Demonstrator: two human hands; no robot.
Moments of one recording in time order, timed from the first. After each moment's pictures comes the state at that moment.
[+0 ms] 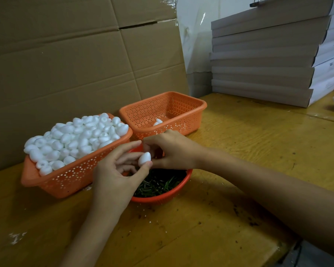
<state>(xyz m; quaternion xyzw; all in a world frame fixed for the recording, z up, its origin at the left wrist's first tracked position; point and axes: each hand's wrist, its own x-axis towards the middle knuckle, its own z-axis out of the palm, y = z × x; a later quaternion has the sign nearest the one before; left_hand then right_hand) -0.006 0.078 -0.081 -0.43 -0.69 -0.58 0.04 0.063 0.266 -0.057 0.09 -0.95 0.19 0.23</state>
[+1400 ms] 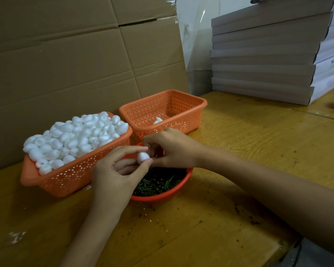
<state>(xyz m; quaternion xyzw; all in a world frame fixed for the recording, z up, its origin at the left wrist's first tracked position) -0.002 0.077 -0.079 -0.43 -0.67 -0.60 0.03 0.064 0.264 -0.057 0.08 -0.95 0.18 0.23</state>
